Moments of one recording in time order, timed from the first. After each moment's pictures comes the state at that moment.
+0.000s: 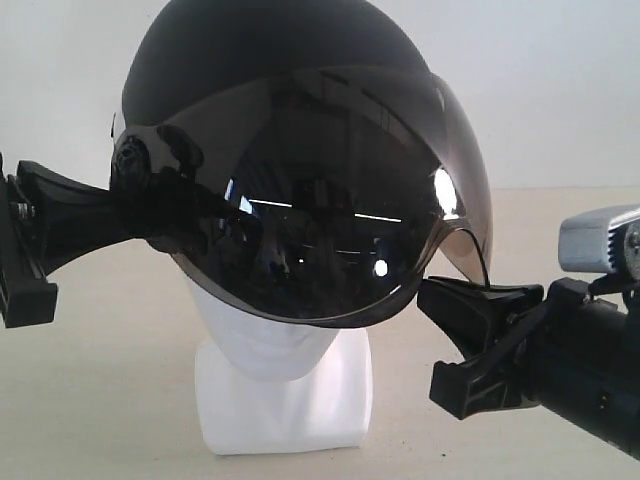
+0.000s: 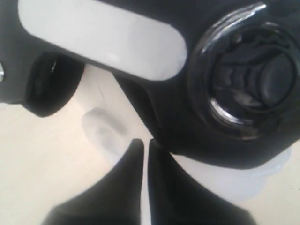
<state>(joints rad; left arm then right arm) -0.13 1.11 -0.67 1.74 -0.73 -1.39 0.67 1.15 -0.27 -0.05 -0.65 0.32</state>
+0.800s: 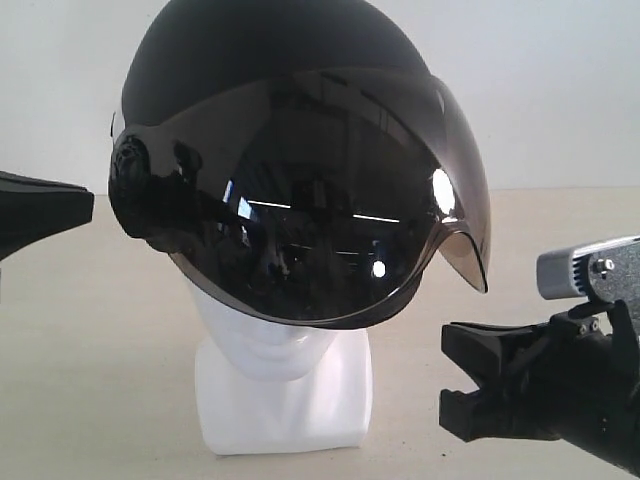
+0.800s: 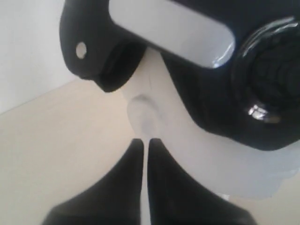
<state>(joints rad) 0.00 1.00 -0.63 1.75 -0.75 -1.48 0.67 1.15 -0.26 0.07 -0.45 0.23</state>
